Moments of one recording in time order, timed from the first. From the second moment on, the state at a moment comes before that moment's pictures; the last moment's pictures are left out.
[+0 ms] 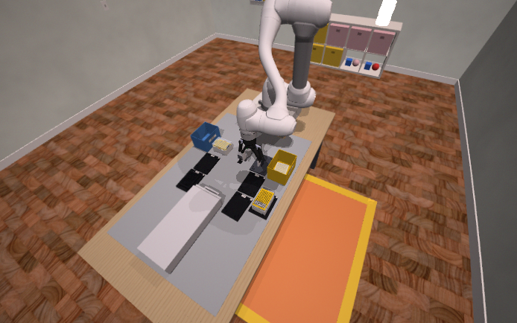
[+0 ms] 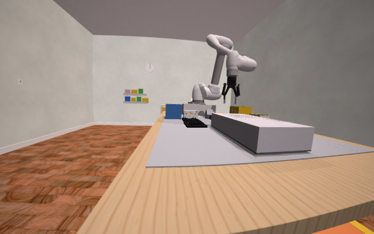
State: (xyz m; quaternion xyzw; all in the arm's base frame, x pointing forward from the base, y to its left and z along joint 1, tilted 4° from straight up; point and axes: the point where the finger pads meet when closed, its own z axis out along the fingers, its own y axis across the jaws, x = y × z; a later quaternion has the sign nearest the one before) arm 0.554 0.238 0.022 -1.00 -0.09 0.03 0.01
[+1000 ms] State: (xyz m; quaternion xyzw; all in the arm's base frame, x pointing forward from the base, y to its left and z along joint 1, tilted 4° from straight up) arm 0.626 0.162 0.017 -1.00 -0.09 0.03 0.01
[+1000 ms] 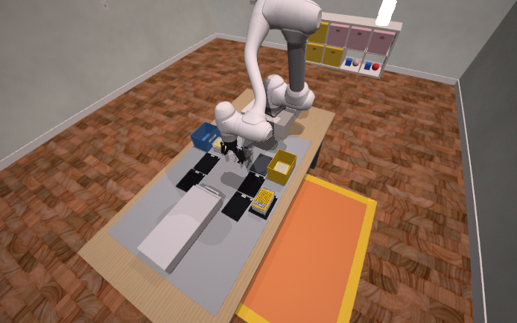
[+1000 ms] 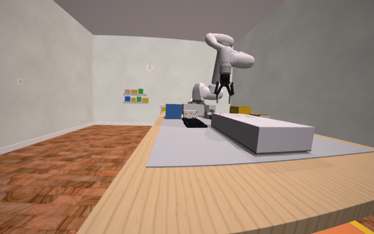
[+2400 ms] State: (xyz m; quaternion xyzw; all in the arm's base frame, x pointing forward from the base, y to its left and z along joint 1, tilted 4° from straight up) arm 0.729 0.052 0.010 -1.00 -0.09 0.03 0.01
